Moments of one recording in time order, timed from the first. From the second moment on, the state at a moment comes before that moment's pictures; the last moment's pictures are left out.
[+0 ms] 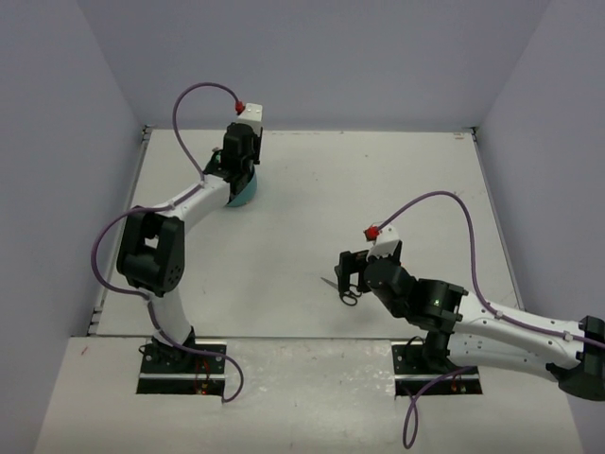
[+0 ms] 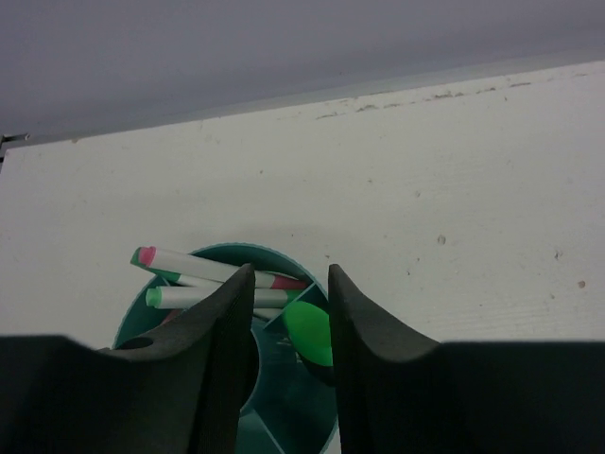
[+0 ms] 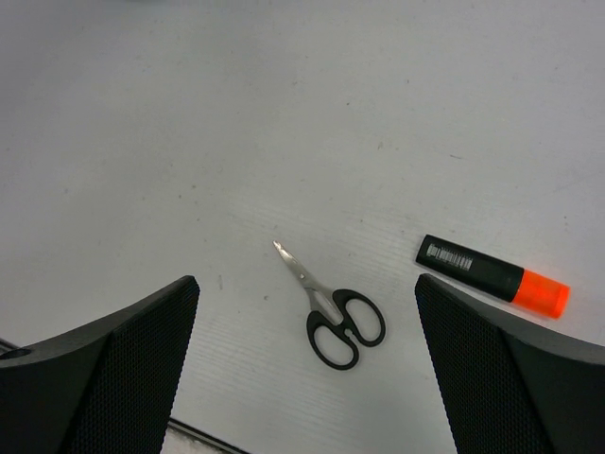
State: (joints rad) left arm -0.35 1.84 1.34 0.15 -0.35 0.04; right arm 1.15 0.83 0.64 -0.42 0.65 0.60
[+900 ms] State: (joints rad) left arm -0.51 0.94 0.95 -0.17 0.02 -0.45; right arm 0.64 1.08 0.92 -0.73 0.49 0.83
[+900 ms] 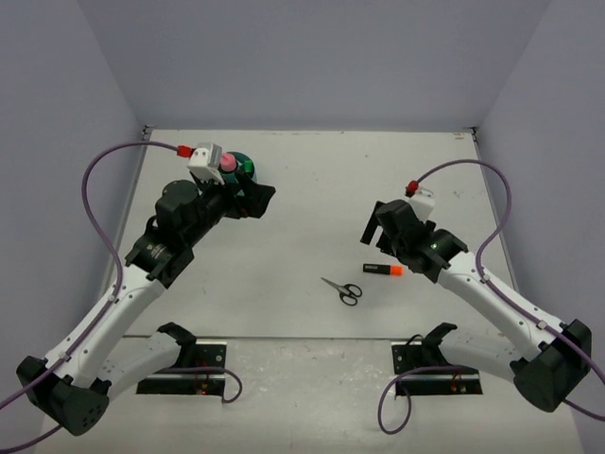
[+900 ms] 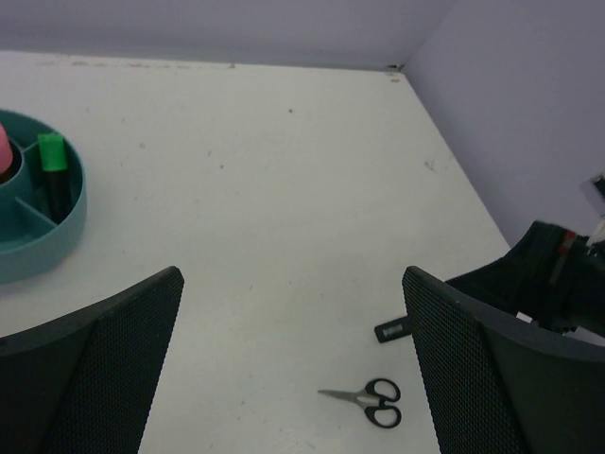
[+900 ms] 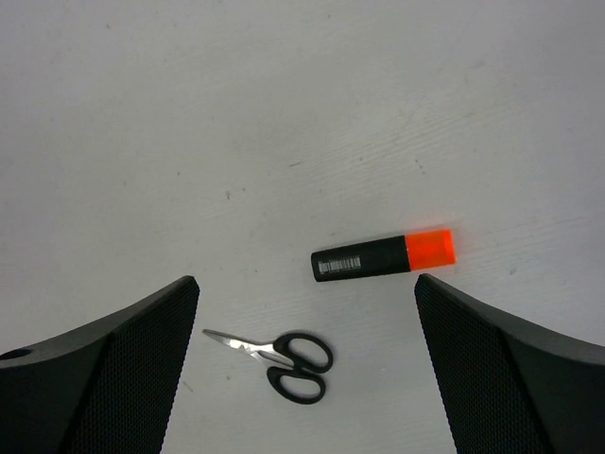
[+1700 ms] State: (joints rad) left arm -0.50 0.70 0.80 -0.44 0.03 -0.33; right arm 0.48 1.49 0.93 -0.99 0.34 1.93
